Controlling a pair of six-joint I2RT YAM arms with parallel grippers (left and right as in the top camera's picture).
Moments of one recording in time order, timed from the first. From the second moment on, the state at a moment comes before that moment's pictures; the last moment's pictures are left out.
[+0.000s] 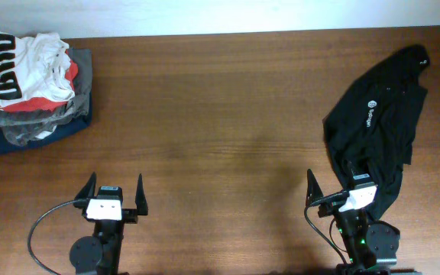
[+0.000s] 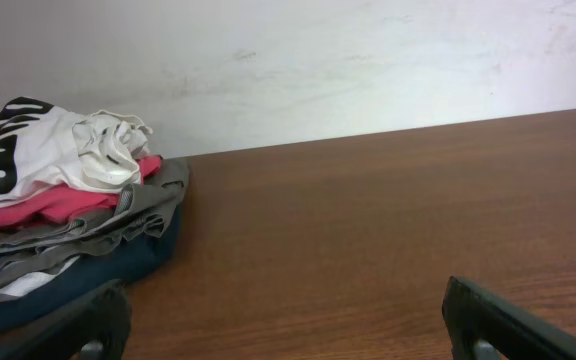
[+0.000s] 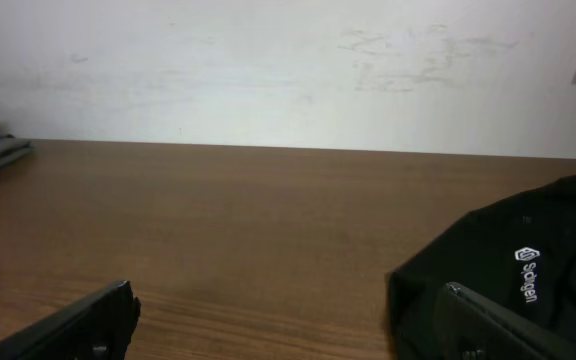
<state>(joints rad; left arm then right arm) 0.12 0.02 0.02 -0.07 0.15 0.11 -0.03 0.01 0.01 -0.05 -0.21 0.03</state>
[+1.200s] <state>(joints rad) 0.12 0.04 0.03 0.09 0.32 0.08 -0.03 0.12 0.14 0.03 -0.20 0.12</state>
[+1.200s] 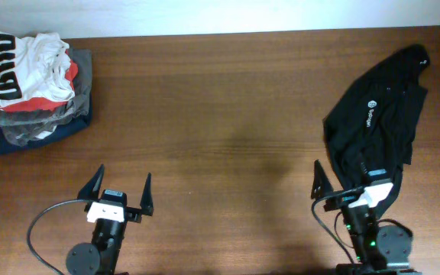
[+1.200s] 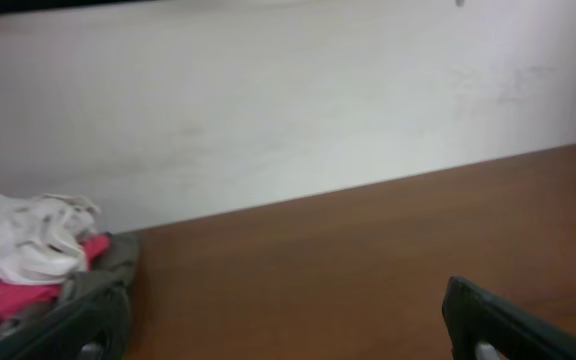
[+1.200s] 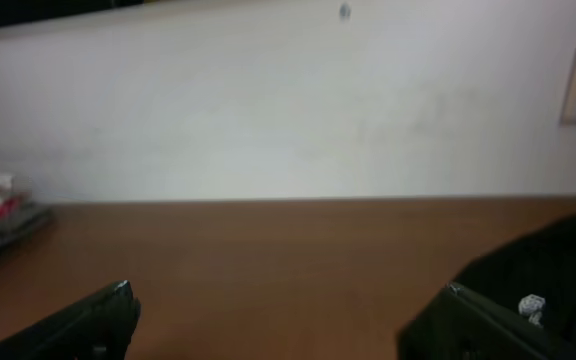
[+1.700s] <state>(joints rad) 0.12 0.65 0.61 -0.17 0.41 0.06 -0.04 0.85 0.85 -0.35 -0.18 0.13</state>
